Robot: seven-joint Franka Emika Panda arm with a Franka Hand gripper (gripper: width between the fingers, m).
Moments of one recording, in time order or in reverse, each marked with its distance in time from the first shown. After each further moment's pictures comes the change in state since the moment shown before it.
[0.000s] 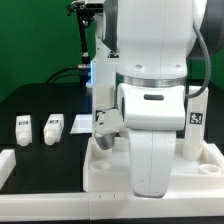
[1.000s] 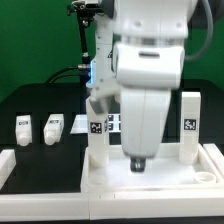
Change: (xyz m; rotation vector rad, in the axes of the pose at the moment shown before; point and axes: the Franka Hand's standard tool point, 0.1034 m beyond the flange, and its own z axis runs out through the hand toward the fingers) arm -0.024 0.000 -0.067 0.001 -0.018 0.098
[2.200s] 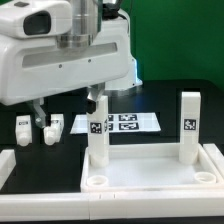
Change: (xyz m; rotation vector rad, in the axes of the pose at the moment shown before) arm -0.087 -0.013 -0.024 0.084 -0.034 0.738
